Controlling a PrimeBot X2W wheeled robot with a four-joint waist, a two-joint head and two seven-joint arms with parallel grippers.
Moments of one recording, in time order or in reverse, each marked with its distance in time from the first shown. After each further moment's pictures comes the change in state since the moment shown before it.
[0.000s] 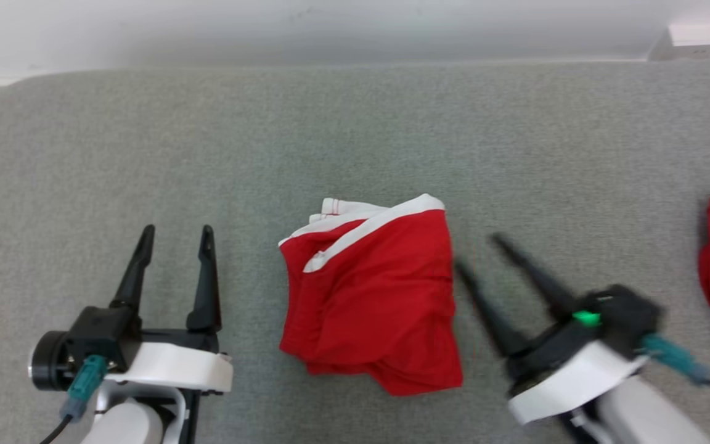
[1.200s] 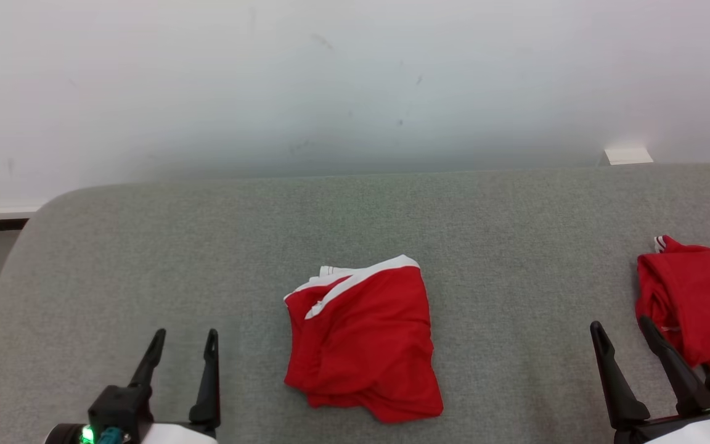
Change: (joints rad) left arm 0.200 0.032 -0.041 0.055 -0.039 -0.006 0.007; right arm 0.479 0.131 -0.560 -0.316 -0.227 0.000 0.299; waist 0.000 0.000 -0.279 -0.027
